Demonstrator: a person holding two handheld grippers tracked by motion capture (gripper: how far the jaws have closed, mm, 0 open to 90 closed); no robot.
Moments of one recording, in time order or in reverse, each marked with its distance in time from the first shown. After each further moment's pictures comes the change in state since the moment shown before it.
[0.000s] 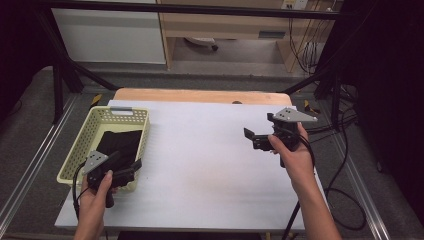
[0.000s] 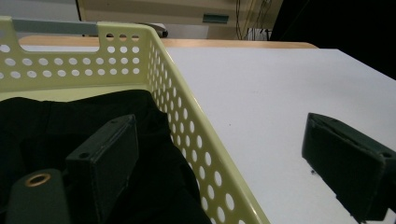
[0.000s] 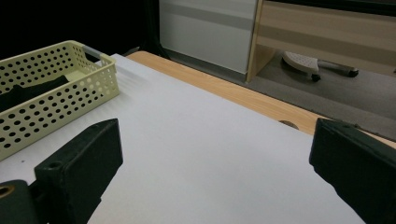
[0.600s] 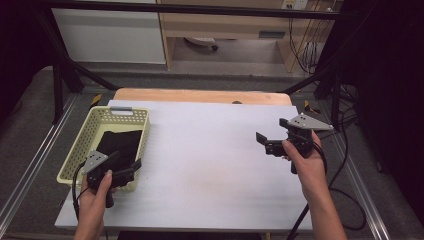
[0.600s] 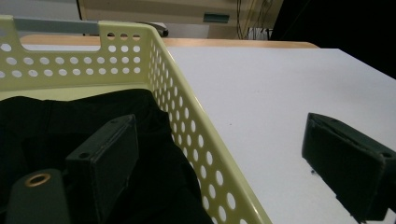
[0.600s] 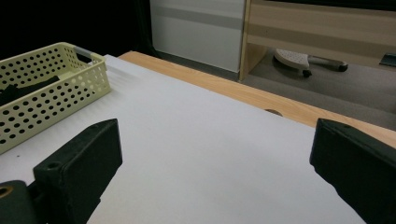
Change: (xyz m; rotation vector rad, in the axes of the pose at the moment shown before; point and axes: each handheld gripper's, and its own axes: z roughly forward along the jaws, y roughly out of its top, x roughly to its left) left arm 0.001 0.000 0.000 0.003 0.002 -0.001; right arm -0.016 -0.017 -0.025 -0.012 -0.027 0.035
